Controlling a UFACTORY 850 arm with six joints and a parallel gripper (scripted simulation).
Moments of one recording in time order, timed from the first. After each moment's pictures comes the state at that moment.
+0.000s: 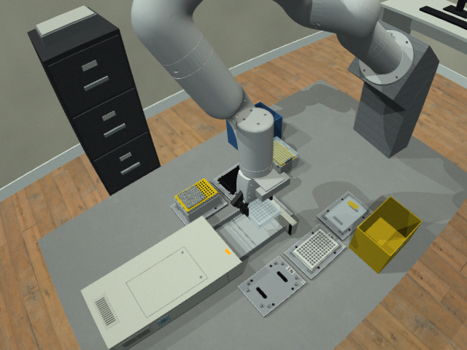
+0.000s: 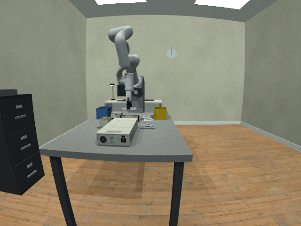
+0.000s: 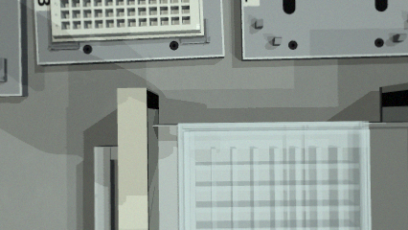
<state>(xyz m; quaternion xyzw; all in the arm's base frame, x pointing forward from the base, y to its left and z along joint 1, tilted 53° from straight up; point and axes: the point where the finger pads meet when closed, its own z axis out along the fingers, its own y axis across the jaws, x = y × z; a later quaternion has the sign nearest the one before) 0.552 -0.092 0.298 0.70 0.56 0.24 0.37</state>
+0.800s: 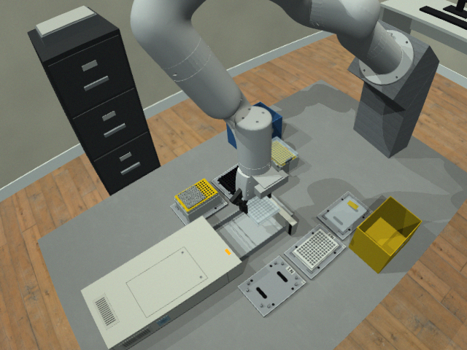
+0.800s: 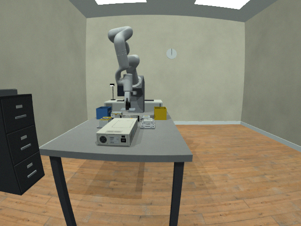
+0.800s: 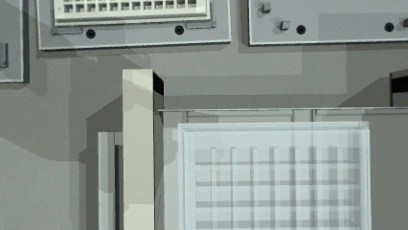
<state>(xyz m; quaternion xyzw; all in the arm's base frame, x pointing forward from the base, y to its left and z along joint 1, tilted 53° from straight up) 0.550 -0.105 0.290 0.70 0.56 0.24 0.37</state>
